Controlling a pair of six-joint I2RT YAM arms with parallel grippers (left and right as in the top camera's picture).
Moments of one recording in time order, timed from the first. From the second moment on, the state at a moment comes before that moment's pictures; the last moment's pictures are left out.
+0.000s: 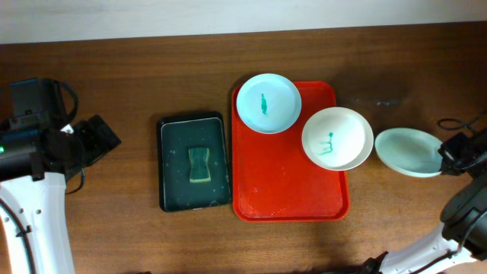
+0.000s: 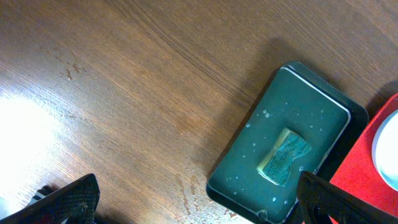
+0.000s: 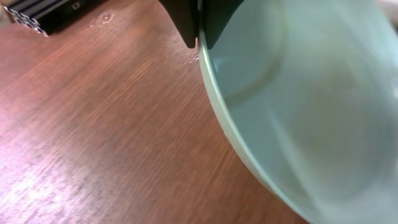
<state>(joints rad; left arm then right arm) 0.19 1.36 1.62 -1.45 -0.09 -0.46 -0.73 1.93 1.54 -1.29 -0.01 0.33</state>
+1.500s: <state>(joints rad) -0.13 1.51 1.51 -1.34 0.07 -0.32 0.12 1.49 1.48 -1.28 -0.08 0.27</state>
